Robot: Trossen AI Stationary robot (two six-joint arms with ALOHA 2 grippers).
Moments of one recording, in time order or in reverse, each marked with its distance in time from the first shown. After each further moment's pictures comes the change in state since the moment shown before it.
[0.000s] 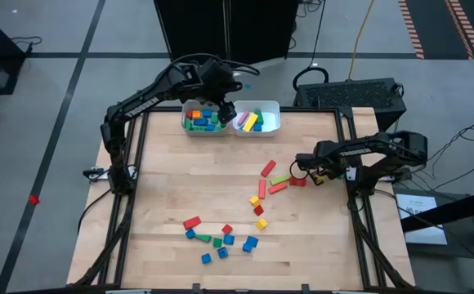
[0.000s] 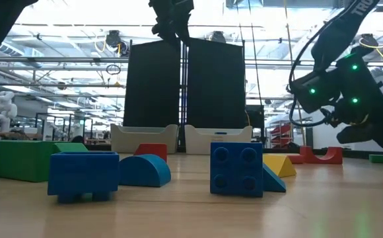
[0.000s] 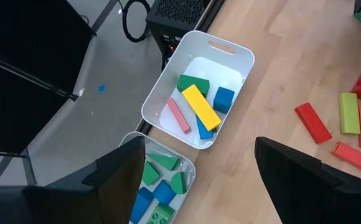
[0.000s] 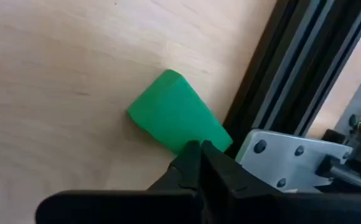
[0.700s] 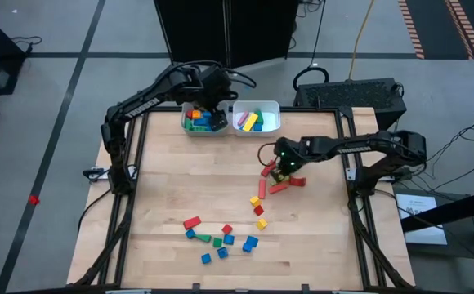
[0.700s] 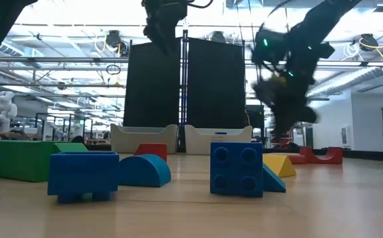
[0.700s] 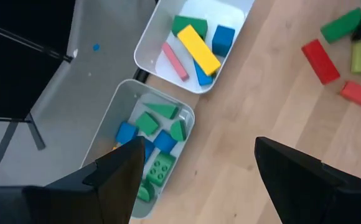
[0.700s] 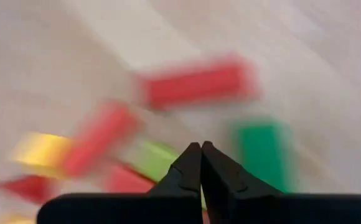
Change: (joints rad) left arm -0.012 0.000 0.000 -0.203 0.000 0.000; right arm 0.062 0.003 0.201 0.716 -0.275 -0.351
